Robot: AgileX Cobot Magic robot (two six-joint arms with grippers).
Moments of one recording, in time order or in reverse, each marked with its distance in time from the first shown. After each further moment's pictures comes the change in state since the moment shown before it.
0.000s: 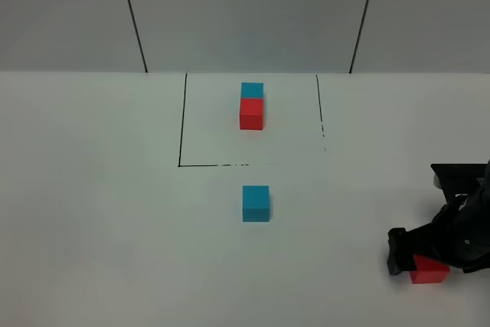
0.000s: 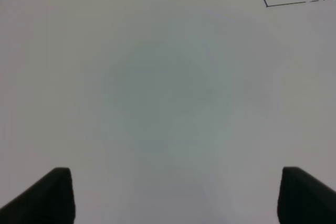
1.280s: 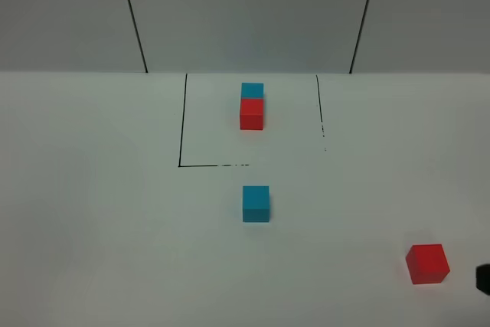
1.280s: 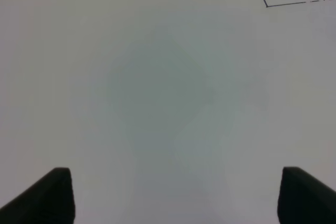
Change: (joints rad) left arm 0.000 0.000 0.000 0.000 0.001 0.000; right arm -0.105 -0.962 0.115 0.018 0.454 0.058
